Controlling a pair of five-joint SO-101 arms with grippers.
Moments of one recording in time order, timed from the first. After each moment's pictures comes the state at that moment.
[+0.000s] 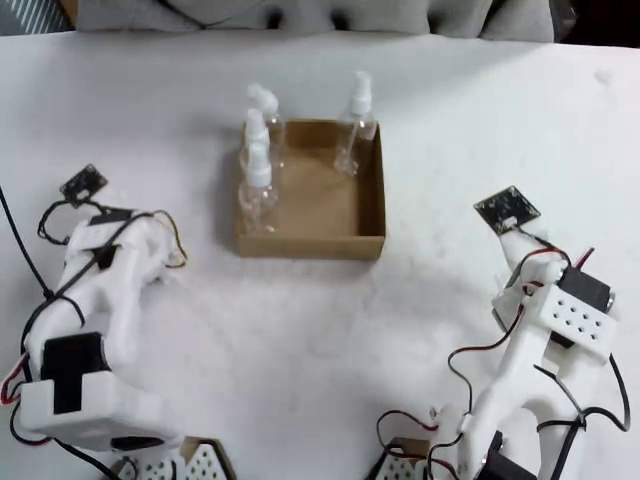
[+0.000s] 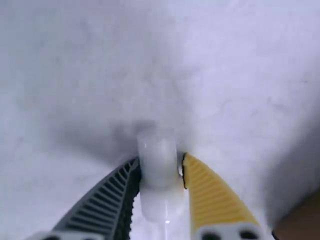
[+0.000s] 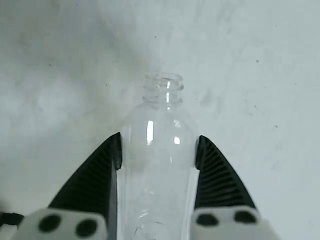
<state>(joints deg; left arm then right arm) -16.0 4.0 38.3 46.6 39.3 27.7 -32.0 46.0 65.4 58.7</state>
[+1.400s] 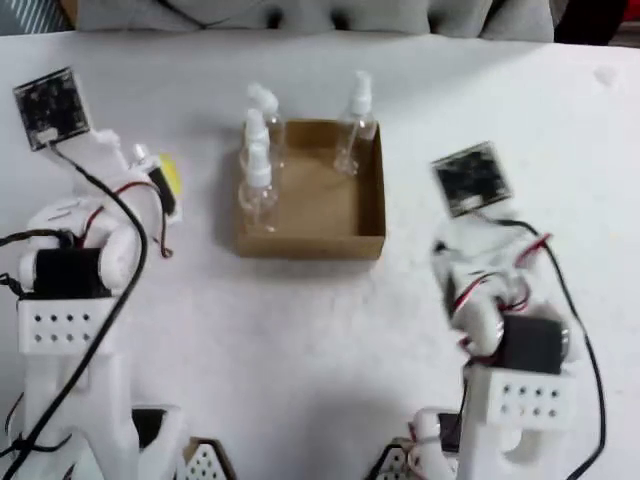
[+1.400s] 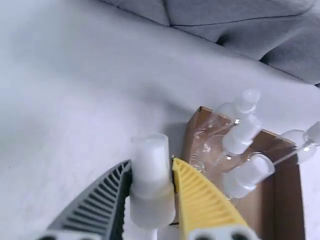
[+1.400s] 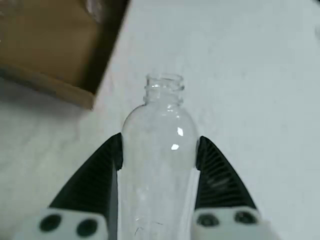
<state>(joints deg) -9.1 -41.3 28.5 60.1 20.7 -2.2 -60.1 38.0 70.9 29.3</state>
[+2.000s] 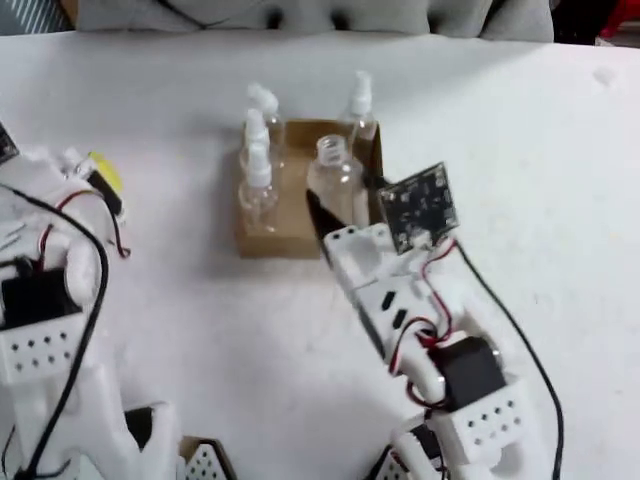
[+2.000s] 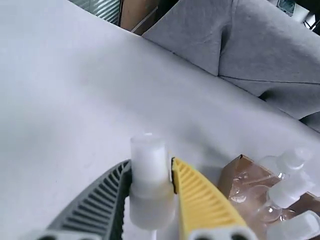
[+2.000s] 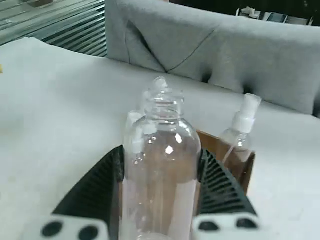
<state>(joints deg) -19.7 -48.7 35.8 53.1 20.7 -29.7 -65.3 49.6 40.5 2.8</state>
